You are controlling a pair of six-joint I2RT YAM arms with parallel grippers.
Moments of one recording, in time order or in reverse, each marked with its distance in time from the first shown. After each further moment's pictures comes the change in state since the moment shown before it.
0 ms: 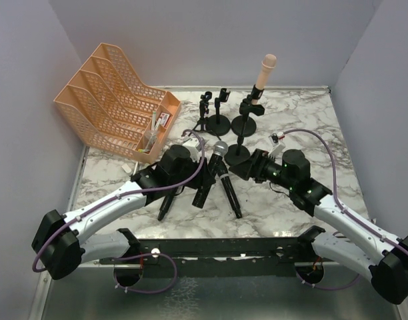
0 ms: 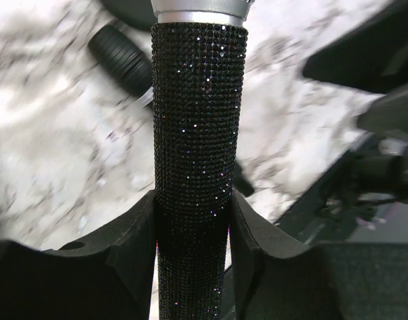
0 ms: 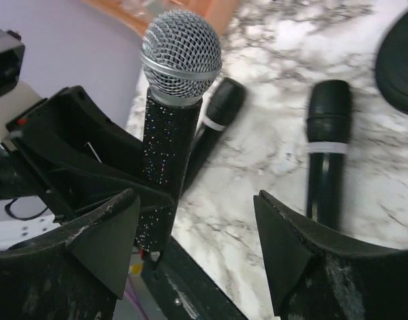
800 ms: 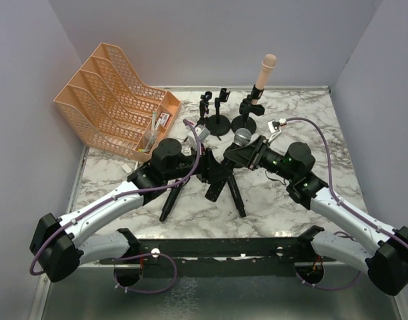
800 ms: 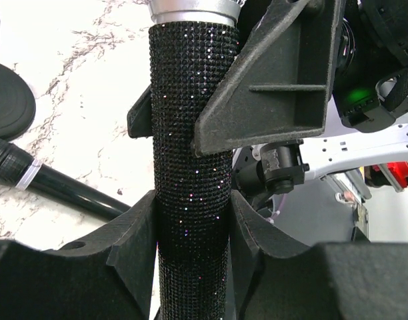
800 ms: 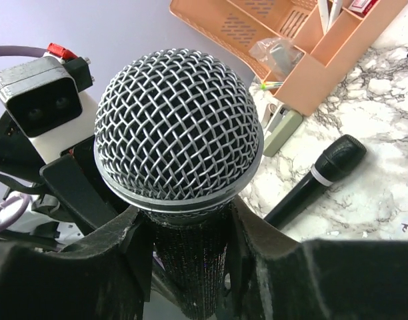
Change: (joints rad) left arm 0.003 -0.060 0.050 0.359 0.336 -0.055; right arm 0.000 0.100 0.071 0.368 -0.164 0.197
